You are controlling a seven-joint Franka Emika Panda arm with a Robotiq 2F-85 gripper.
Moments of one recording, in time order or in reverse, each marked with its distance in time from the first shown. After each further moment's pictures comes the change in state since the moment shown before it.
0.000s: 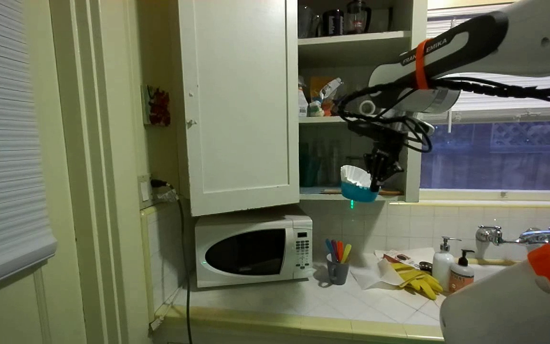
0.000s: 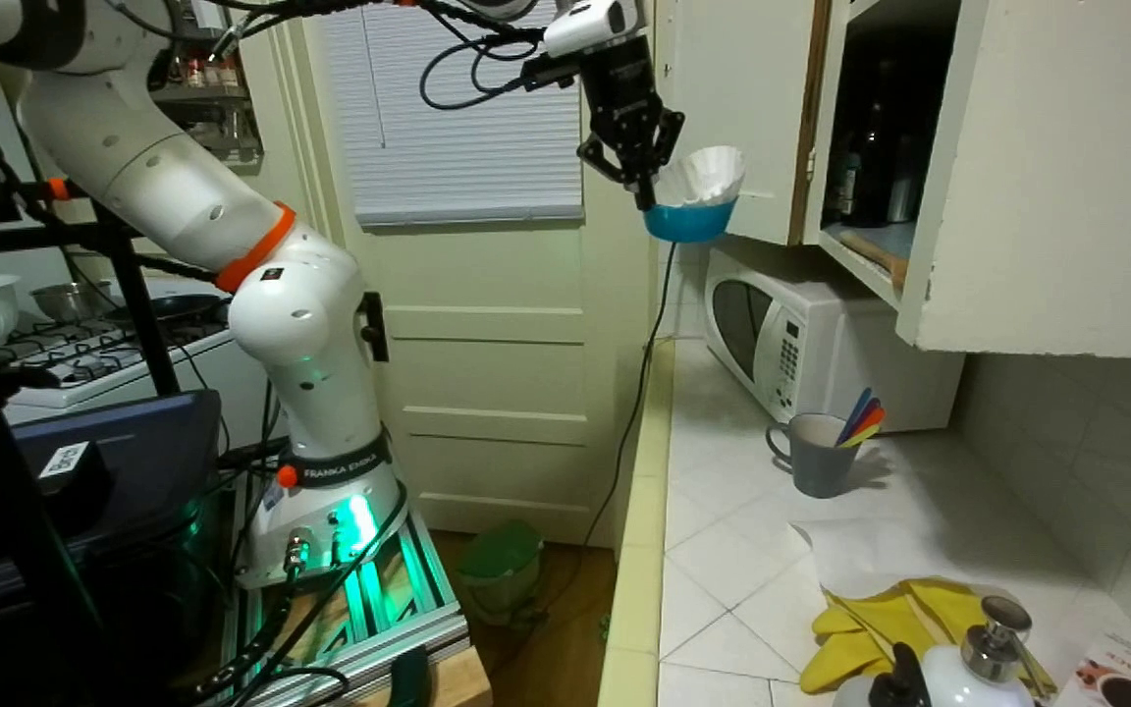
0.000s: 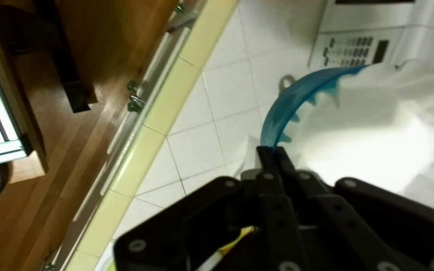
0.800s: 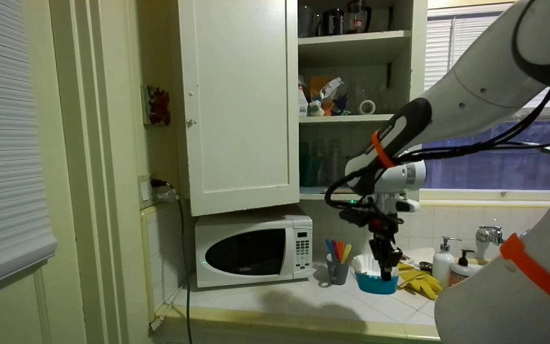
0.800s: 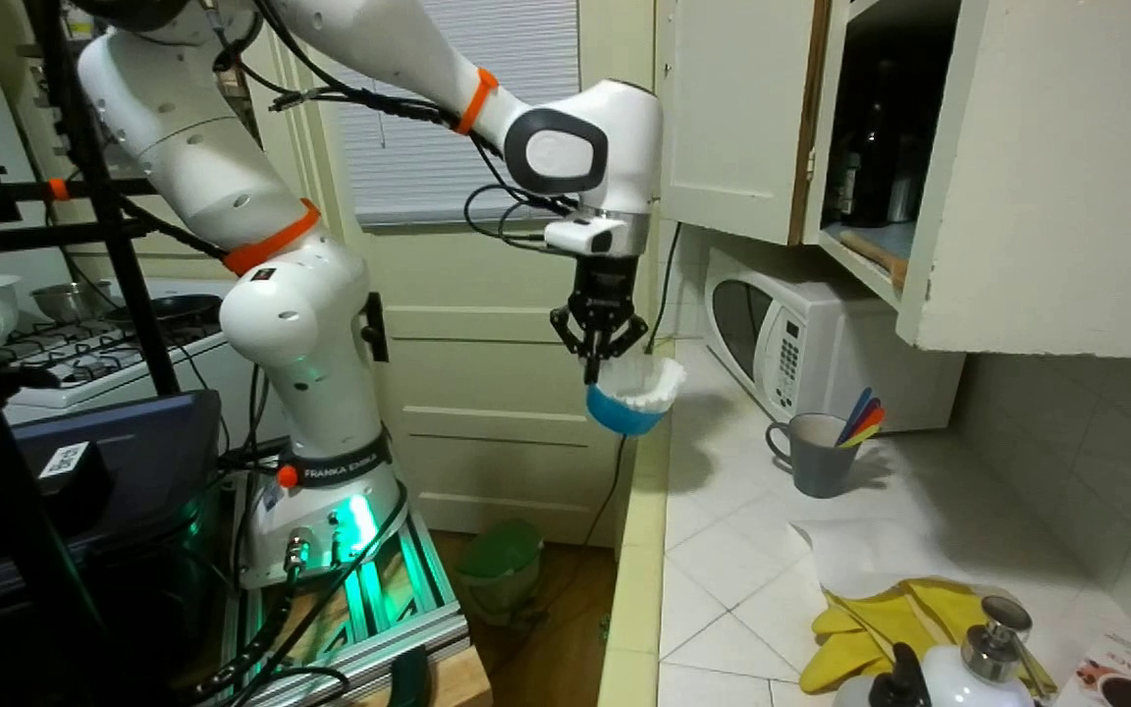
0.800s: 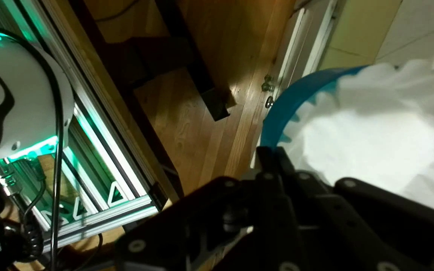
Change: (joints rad) arm -0.102 0.263 0.131 -0.285 -0.051 0.129 0.336
